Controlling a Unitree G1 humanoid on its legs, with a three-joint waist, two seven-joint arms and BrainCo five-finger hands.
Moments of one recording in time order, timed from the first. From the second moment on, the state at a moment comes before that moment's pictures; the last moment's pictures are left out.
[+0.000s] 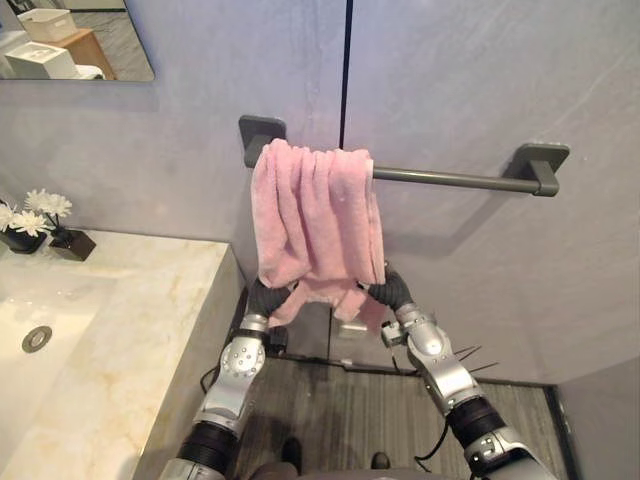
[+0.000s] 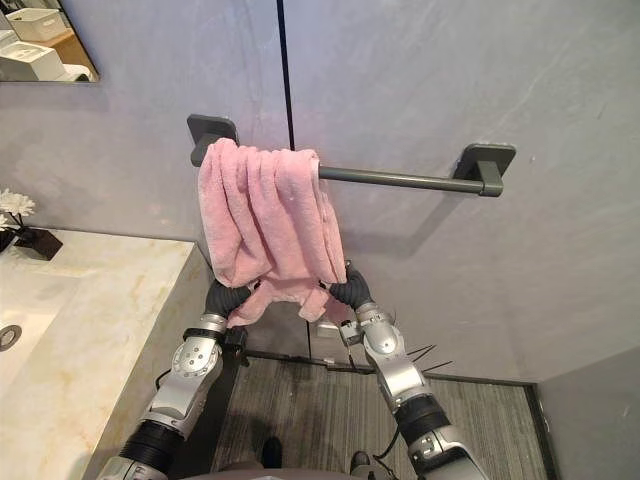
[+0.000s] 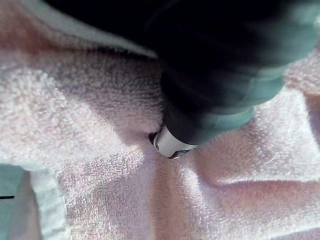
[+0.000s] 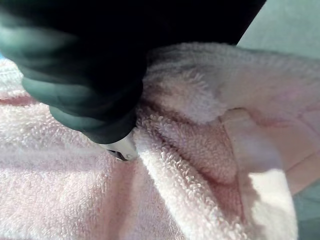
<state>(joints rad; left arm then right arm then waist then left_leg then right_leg) -0.08 0.16 -0.20 0.22 -0.07 -0.24 0.13 -0.22 -0.12 0.24 0.37 0.03 -0.19 -0.03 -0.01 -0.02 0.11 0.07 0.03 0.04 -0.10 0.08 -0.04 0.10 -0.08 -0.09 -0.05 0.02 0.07</state>
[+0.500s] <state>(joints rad) -0.06 0.10 -0.24 0.20 -0.07 -0.24 0.11 -0.14 -0.04 0.10 0.33 0.04 -0.19 -0.04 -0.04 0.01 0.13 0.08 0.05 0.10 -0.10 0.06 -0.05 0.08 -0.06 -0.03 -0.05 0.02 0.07</state>
